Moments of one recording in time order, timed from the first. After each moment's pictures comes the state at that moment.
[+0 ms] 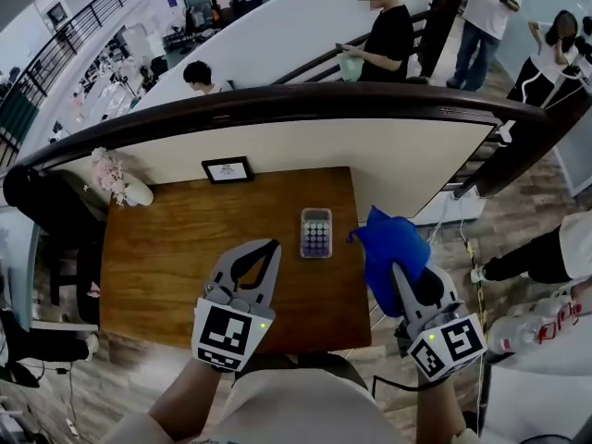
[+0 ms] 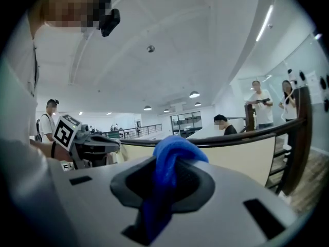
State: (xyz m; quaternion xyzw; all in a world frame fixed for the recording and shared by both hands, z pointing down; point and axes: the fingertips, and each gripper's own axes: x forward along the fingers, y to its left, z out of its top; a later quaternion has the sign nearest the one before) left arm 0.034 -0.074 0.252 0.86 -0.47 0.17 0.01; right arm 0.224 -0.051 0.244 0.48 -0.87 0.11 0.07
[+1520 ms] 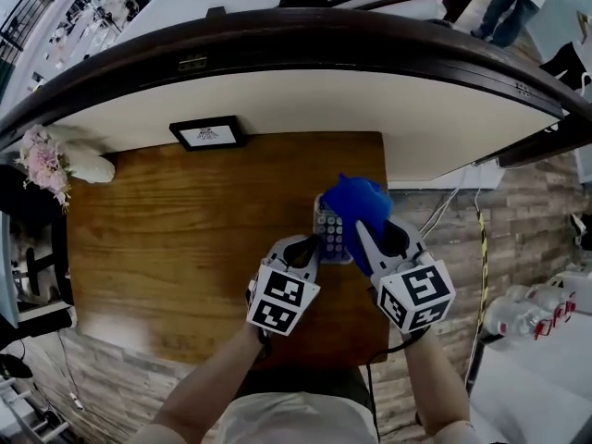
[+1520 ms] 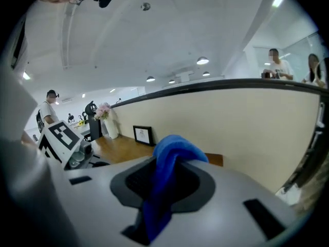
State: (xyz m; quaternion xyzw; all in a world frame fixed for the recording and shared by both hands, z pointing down) left arm 0.060 -0.181 0.557 0.85 -0.39 0.25 0.25; right arm 0.121 -0.222 0.479 0.42 -0.86 0.19 0.21
